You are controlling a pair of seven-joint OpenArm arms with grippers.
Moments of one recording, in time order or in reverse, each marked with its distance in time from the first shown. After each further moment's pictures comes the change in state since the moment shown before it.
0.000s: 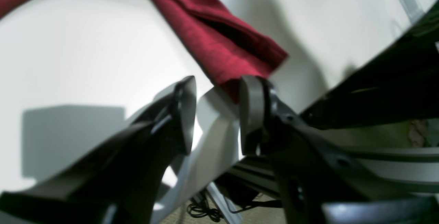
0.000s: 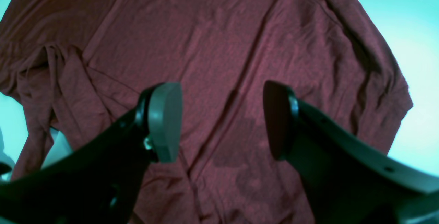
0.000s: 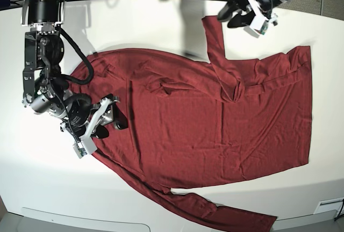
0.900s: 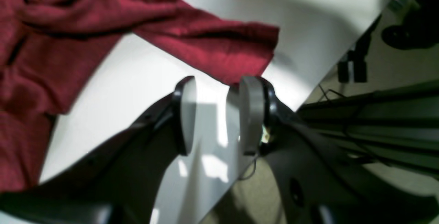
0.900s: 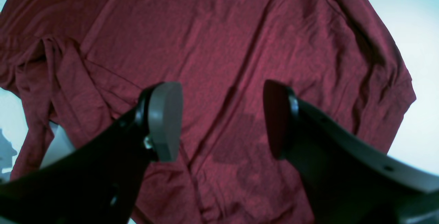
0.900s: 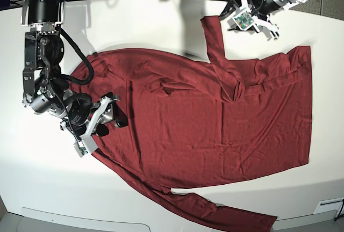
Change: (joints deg) left arm 1.7 -0.2 0.1 15.3 27.4 0.5 -1.4; right arm 0.0 0.0 0.0 0.0 0.2 0.0 -1.5
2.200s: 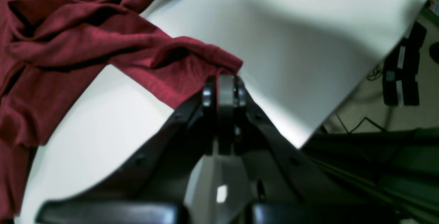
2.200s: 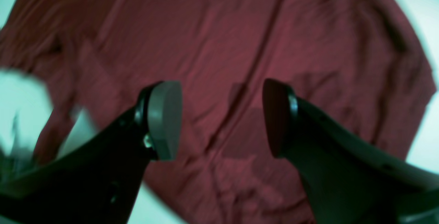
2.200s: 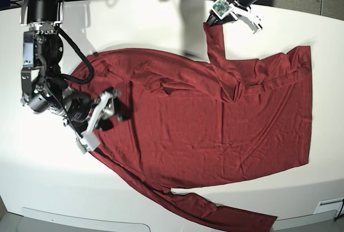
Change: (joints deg) left arm -1.4 0.3 14.5 -11.5 13.0 22.3 -11.7; right arm -0.6 0.7 0.0 2.6 6.9 3.1 -8.5
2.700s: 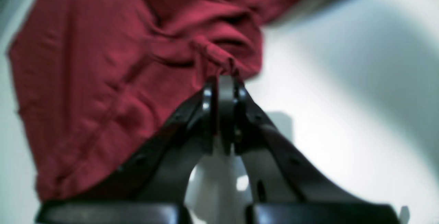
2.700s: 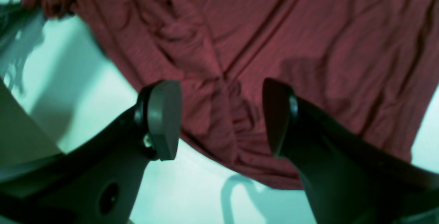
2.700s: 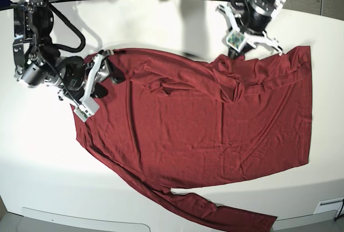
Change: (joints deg) left arm -7.2 -0.5 -0.3 2.6 -2.3 16.7 7.6; right arm -12.0 7.1 0.0 8.0 0.7 0.2 -0.4
